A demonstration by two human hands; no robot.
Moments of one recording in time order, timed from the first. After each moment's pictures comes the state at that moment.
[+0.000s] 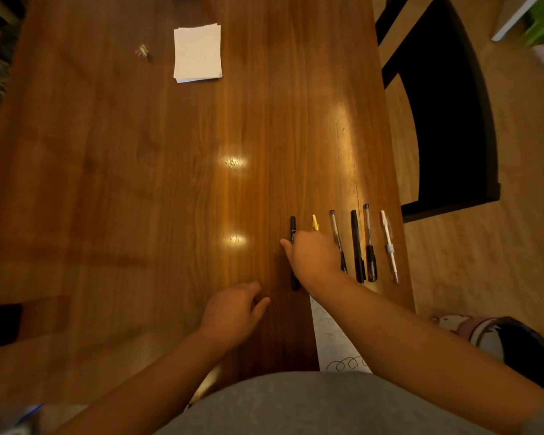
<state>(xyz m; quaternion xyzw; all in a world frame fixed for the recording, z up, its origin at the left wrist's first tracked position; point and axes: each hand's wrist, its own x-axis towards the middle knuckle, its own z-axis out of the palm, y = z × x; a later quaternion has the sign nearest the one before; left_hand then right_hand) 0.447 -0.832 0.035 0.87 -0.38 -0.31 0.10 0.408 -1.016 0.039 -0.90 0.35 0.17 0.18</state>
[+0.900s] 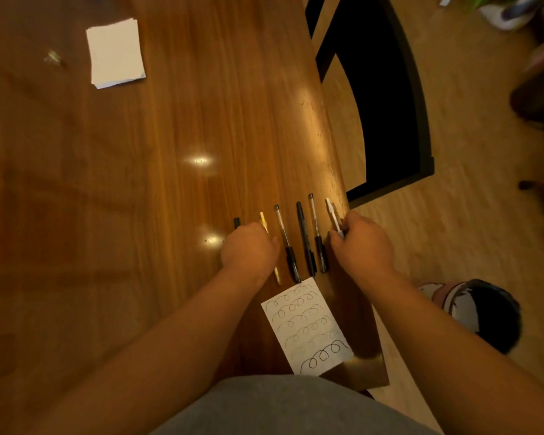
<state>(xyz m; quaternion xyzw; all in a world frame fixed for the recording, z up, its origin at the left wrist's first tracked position) 0.432 -1.007 0.059 0.92 -0.27 -0.28 0.01 0.291 -1.129 0.041 -0.84 0.50 0.05 0.21</state>
